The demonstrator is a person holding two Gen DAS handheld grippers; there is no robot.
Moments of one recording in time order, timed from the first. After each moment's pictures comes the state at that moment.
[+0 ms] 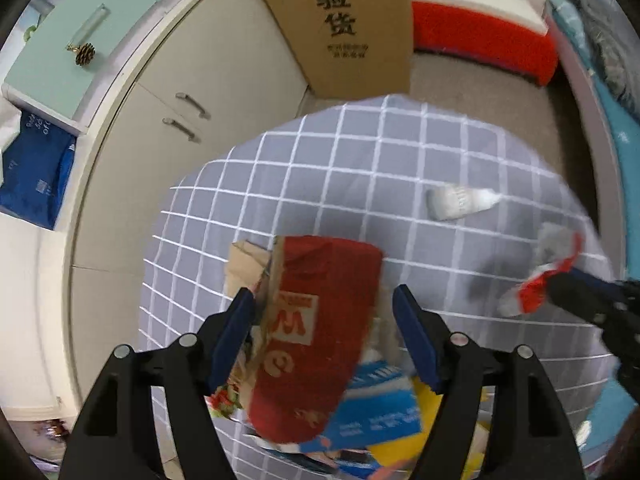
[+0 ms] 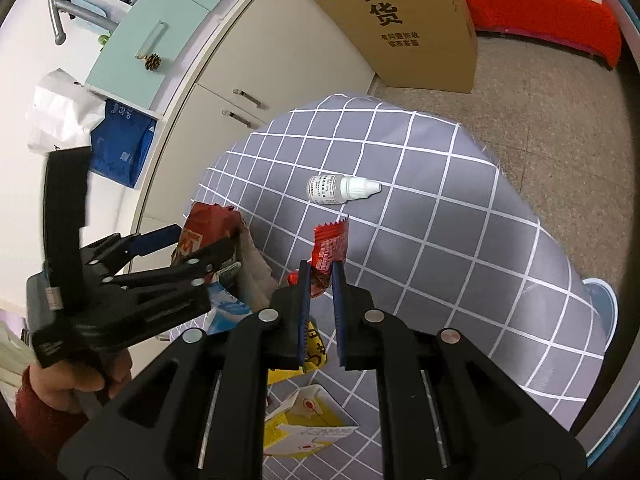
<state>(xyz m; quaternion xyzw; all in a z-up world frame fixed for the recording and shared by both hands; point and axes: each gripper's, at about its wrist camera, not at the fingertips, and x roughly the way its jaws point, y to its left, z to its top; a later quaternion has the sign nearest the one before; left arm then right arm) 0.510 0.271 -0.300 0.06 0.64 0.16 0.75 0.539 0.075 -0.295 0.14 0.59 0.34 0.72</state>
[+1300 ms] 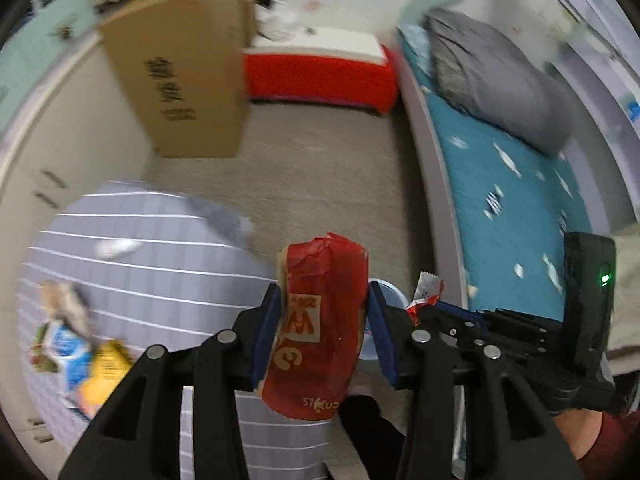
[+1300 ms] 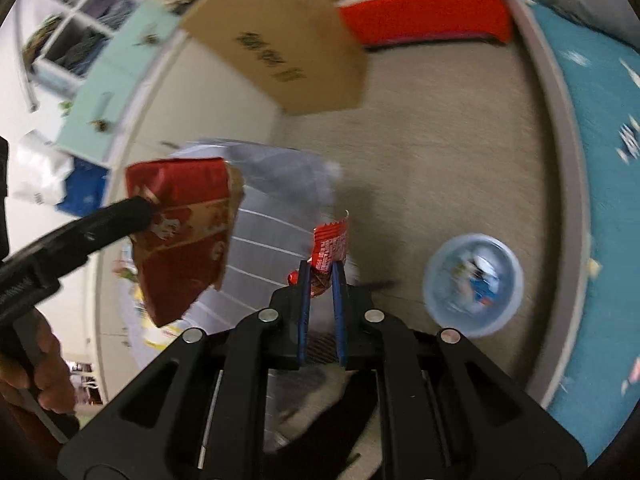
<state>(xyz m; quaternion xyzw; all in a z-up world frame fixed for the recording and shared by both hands) 0.503 -0.037 -0.239 -0.03 0.57 -0.07 0.82 0.488 -0.232 -0.296 0.17 0.59 0.21 0.76</state>
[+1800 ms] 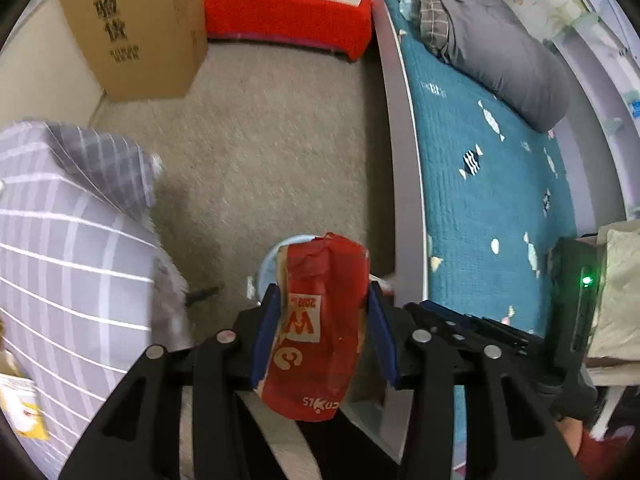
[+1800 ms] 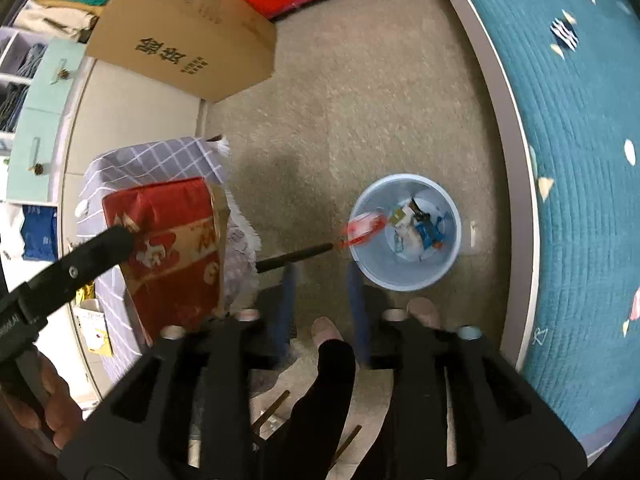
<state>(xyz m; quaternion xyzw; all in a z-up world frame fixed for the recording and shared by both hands) 0.521 -0.135 -0.355 -0.09 0.64 -0.09 0.76 0.480 -0.335 -0.390 0.22 0.65 0.12 0.72</state>
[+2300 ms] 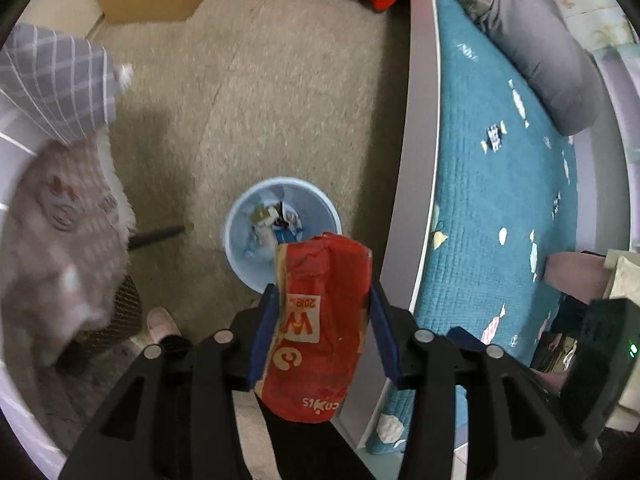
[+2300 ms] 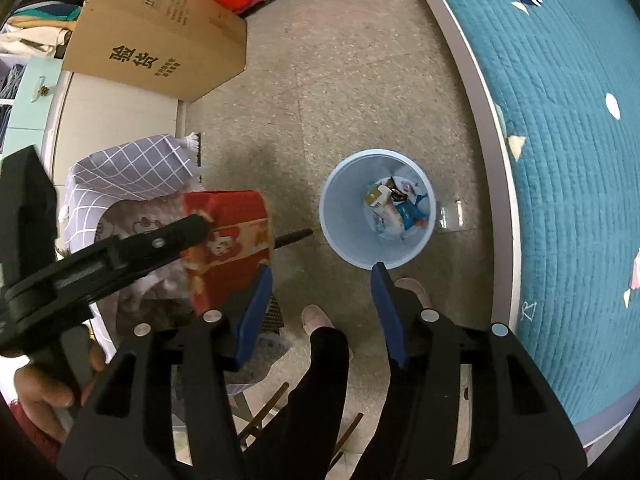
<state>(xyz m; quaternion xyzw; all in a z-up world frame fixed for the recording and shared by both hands) 0.522 -0.161 -0.455 -0.15 0.71 -0.07 0.68 0.453 -0.377 -0.422 0.24 0.67 0.09 0.70</state>
